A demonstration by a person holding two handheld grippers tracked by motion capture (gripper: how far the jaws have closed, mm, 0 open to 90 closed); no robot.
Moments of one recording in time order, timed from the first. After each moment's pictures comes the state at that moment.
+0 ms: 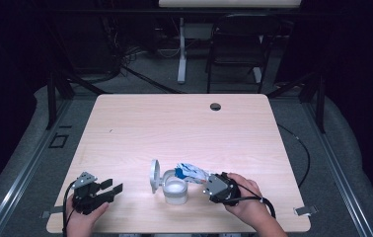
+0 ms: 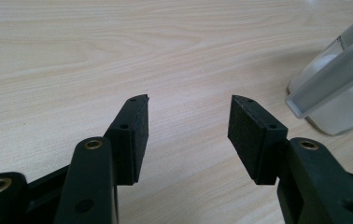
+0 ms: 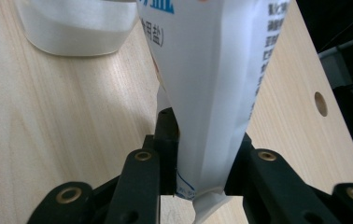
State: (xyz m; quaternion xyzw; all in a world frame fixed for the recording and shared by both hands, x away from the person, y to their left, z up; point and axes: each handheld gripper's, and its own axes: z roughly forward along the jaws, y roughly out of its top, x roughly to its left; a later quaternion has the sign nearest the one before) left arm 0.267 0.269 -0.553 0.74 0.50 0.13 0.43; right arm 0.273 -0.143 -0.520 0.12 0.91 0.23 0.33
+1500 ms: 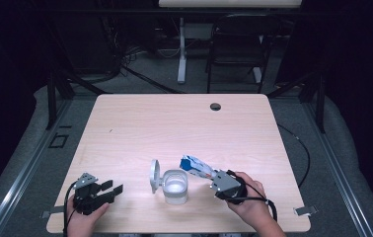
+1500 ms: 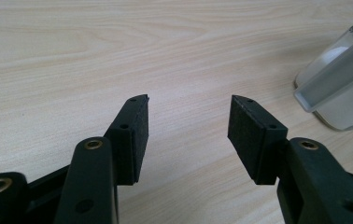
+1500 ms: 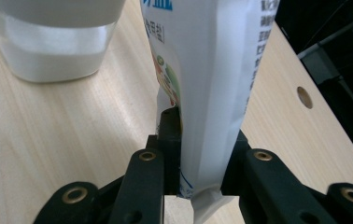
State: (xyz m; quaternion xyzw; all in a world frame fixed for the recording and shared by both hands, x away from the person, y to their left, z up) left arm 0.268 0.270 -0.559 0.74 0.51 0.12 0.42; right arm 0.272 -0.157 -0.511 0.17 0.88 0.28 0.34
